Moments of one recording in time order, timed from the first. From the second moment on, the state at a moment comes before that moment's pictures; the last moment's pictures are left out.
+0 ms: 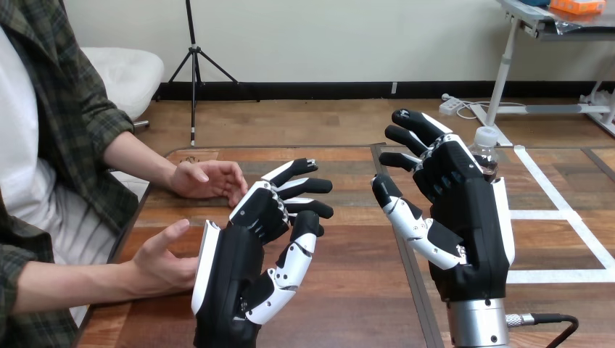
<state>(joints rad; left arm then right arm) 0.19 -0.05 -0.21 0.23 0.07 -0.90 -0.01 0.04 0.04 0.07 0.21 0.08 -0.75 0.08</state>
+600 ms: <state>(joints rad) 0.19 -0.05 -0.21 0.23 0.06 -0.90 -0.01 0.04 0.04 0.07 0.21 0.07 -0.75 0.08</state>
